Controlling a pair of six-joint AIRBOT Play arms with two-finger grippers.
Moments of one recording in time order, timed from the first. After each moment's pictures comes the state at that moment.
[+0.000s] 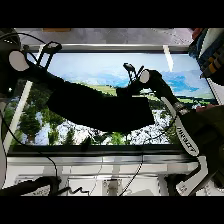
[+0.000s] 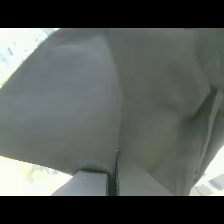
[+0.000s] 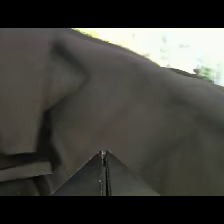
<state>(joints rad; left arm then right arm) -0.18 -1.35 1.68 1.46 -1.42 -1.25 0.36 -1.79 1.72 -1.18 1.11 1.52</state>
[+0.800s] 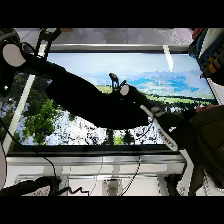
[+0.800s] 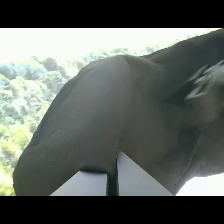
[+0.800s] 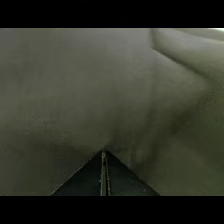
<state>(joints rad) -0.21 -1.35 1.77 1.42 -1.34 -1.25 0.55 -2.02 1.72 -0.84 0.69 1.58</state>
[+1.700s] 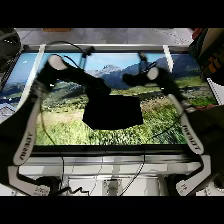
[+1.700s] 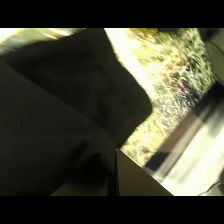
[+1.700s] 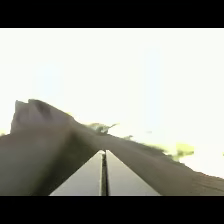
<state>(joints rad) -0.35 -1.69 1.77 0.80 -1.25 -1.25 0.23 -1.73 1.72 -1.17 0.88 1.63</state>
